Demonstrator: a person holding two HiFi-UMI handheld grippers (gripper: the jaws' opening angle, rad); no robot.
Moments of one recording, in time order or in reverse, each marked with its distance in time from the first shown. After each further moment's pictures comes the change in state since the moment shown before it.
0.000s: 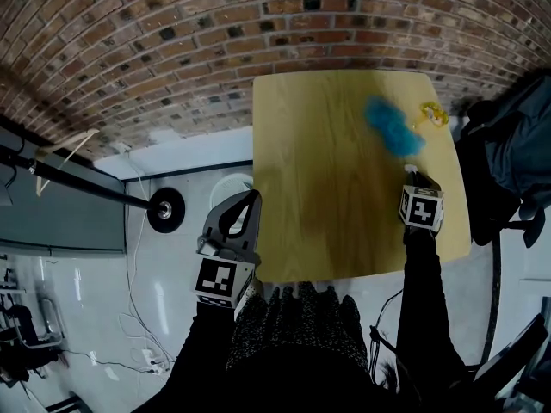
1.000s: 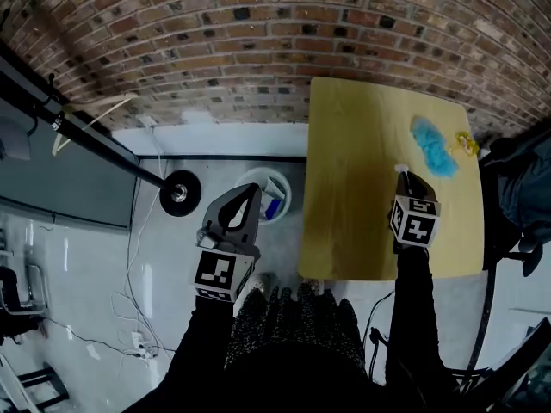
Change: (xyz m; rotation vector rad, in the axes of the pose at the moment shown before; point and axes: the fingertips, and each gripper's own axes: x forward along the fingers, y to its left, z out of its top) left arm -0.081 0.105 -0.015 -0.058 -0.026 0.138; right arm -0.061 0.174 0.084 -0.106 -0.168 0.173
